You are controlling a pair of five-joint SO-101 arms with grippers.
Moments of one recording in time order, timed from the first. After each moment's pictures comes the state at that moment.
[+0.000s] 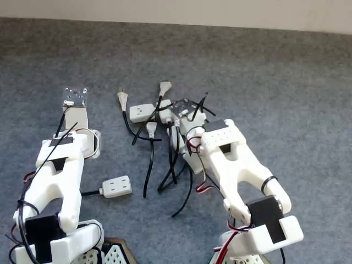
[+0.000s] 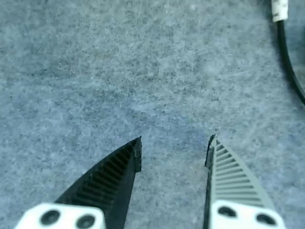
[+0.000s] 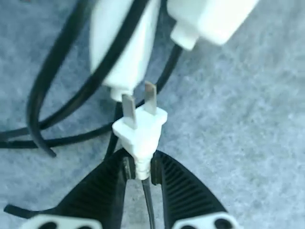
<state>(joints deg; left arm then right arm) -18.5 -14.2 54.9 27.8 -6.1 -24.3 -1.9 34.5 58.0 20.6</state>
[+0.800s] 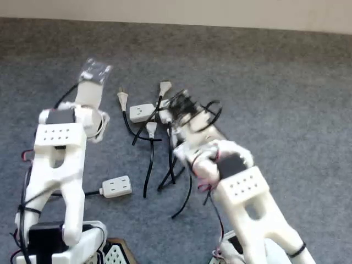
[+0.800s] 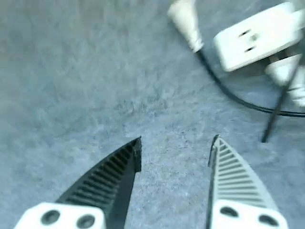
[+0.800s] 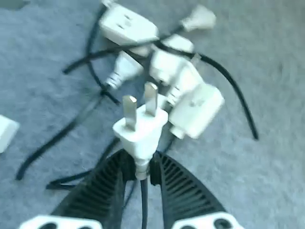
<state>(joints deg) -11.3 -19.3 32.0 56.7 -19.7 -31.1 -41.1 50.2 46.7 19.2</state>
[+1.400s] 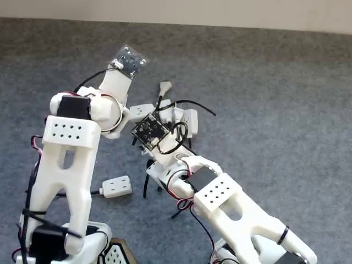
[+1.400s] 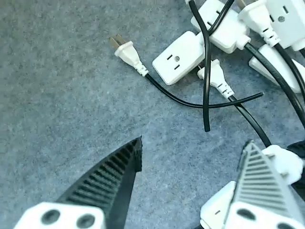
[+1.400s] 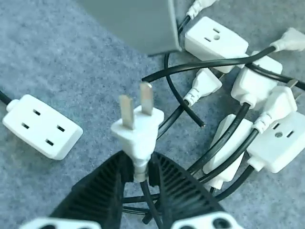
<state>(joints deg) -0.2 -21.5 16.4 74.1 -23.3 -45.4 -34.1 57.5 32.7 12.6</state>
